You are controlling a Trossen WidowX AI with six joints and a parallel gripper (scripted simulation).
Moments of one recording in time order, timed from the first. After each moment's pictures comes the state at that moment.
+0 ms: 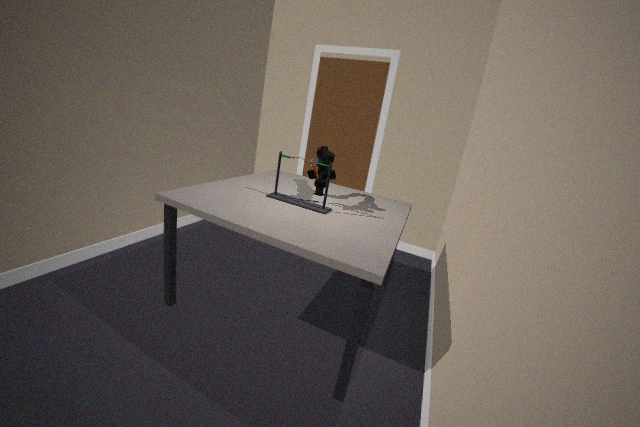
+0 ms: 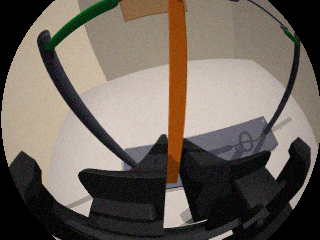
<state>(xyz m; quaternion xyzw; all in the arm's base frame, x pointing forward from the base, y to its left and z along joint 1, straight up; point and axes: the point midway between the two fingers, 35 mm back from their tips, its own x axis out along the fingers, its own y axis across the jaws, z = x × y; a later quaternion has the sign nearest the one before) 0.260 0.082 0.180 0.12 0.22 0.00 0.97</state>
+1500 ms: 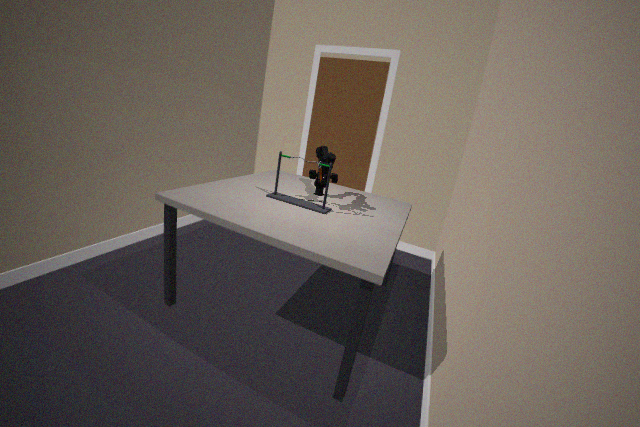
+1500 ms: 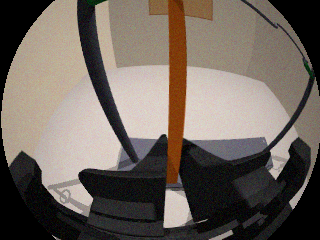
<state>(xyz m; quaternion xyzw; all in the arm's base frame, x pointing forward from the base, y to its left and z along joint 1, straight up) 0.259 0.100 0.172 0.02 0.23 0.06 0.97</state>
